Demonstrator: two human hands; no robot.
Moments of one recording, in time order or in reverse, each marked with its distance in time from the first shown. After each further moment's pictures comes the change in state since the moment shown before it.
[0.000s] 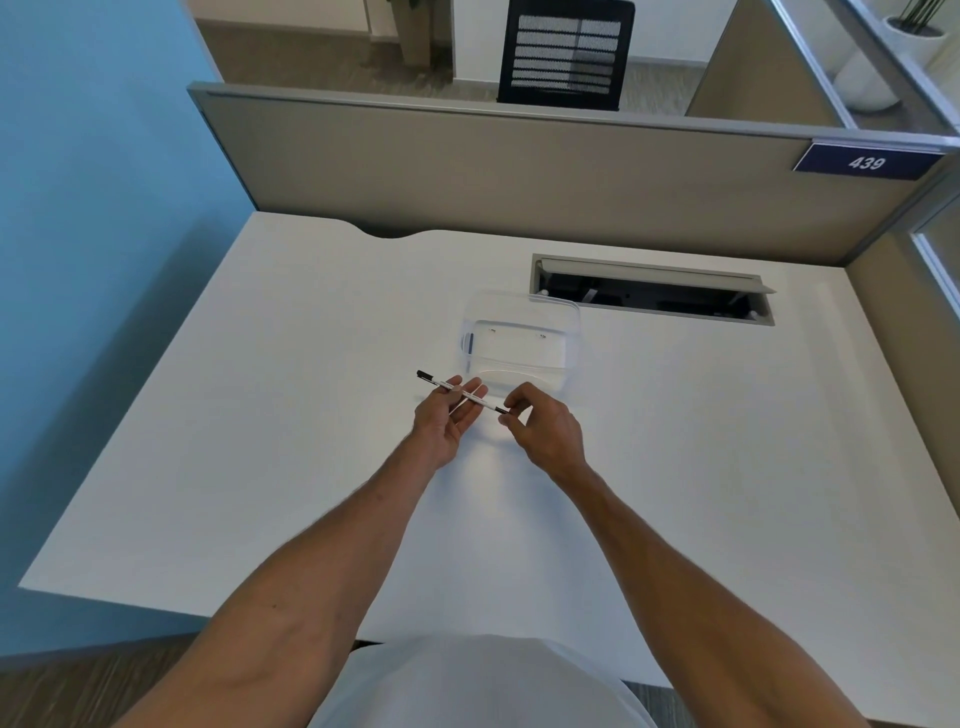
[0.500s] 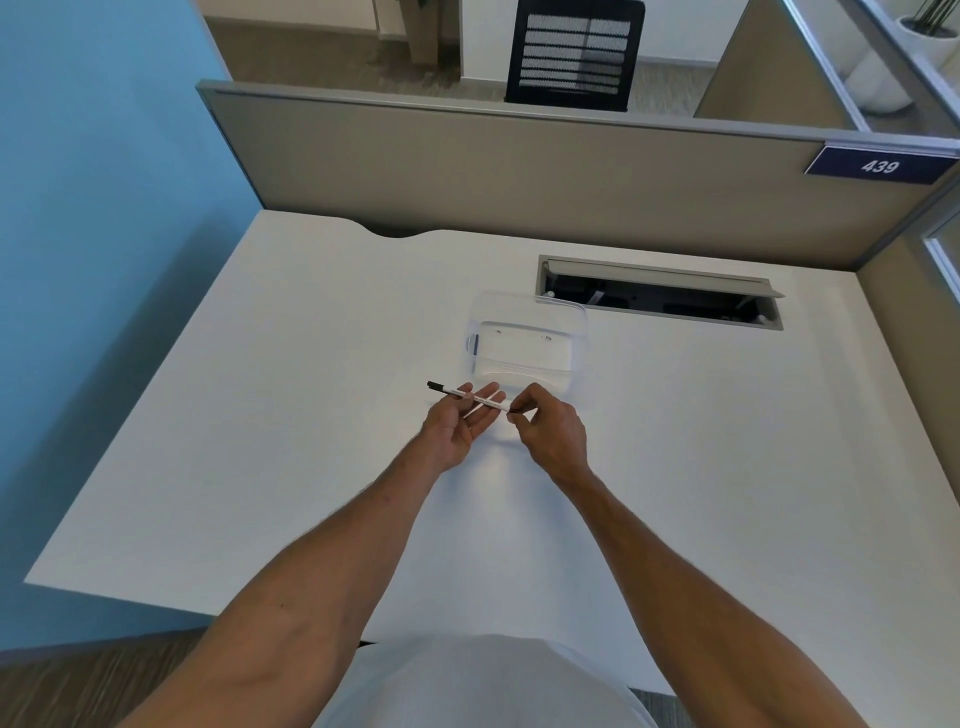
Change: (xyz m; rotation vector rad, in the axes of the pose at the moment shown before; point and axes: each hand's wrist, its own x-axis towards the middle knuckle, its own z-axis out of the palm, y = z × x) left_hand -0.004 -0.001 0.005 -0.018 -0.068 -0.085; right_hand -0.001 -0.005 0.003 0.055 0.059 0.045
